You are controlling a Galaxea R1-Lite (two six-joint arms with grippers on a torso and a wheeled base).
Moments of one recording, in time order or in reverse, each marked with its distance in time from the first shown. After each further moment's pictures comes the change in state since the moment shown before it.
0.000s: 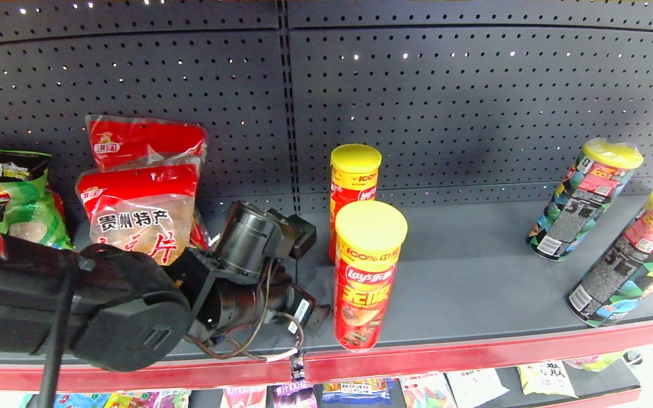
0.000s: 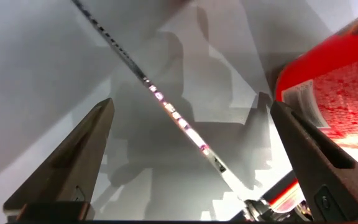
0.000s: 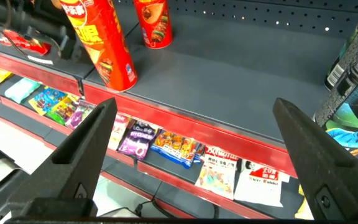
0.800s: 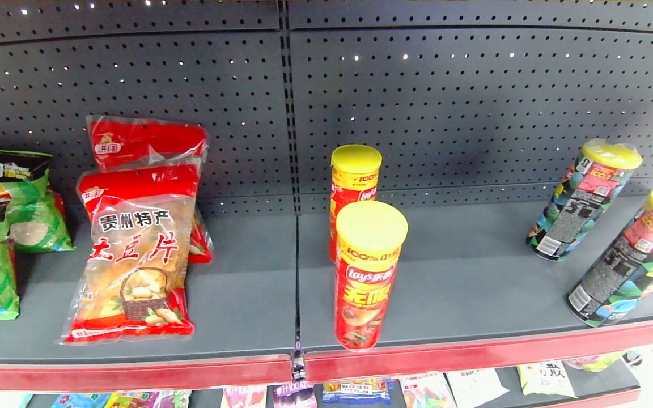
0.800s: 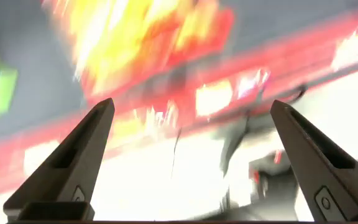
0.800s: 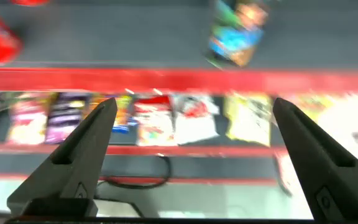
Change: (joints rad) left arm 0.399 -1.138 0.256 0.896 0.020 0.002; right arm -0.266 -0.212 -0.054 0.421 -0.230 -0.008
